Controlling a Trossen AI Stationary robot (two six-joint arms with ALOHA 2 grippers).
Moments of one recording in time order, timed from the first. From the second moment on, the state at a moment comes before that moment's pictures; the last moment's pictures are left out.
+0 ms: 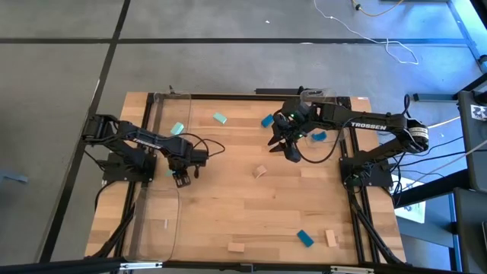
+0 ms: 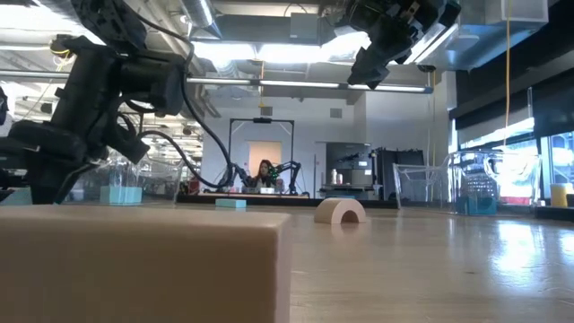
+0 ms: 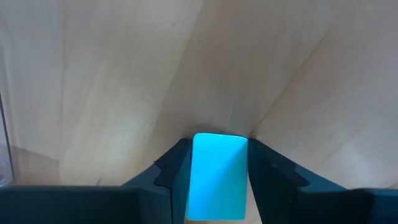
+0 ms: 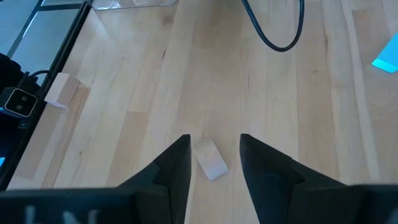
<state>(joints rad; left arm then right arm) 0.03 1.50 0.66 -0.86 -0.01 -0.43 -0.27 1.39 1.14 -0.59 -0.44 -0.19</state>
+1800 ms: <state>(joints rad) 0.54 1.50 1.31 -1.21 -0.39 -0.37 -0.27 1.39 1.14 -0.59 -0.44 -0.19</state>
